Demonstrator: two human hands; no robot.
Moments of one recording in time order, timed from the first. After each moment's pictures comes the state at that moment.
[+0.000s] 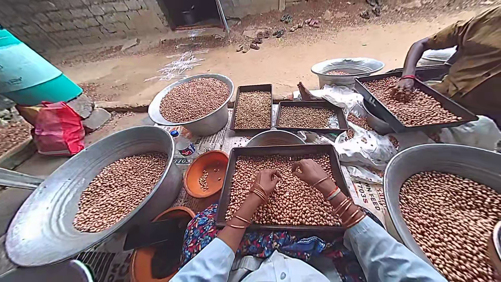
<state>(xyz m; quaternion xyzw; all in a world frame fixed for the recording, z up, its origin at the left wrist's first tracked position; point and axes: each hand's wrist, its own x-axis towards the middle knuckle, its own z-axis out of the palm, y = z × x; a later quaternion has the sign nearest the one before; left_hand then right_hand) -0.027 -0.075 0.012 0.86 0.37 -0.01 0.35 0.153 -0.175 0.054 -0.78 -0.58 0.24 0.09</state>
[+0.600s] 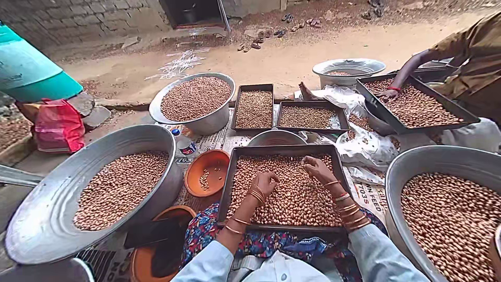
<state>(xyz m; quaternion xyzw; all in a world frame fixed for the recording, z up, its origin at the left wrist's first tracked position) -0.041 -0.068 0.005 0.86 0.36 -0.05 0.36 0.181 -0.191 0.017 -0.69 -0.45 0.35 0.43</state>
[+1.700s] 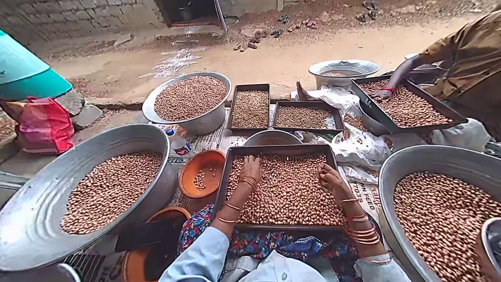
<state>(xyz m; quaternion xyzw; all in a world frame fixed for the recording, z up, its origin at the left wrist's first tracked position) -0.024 -0.034 0.025 0.86 0.45 -0.07 0.23 0.183 -0.256 0.011 -0.60 -0.32 0.40 0.62</state>
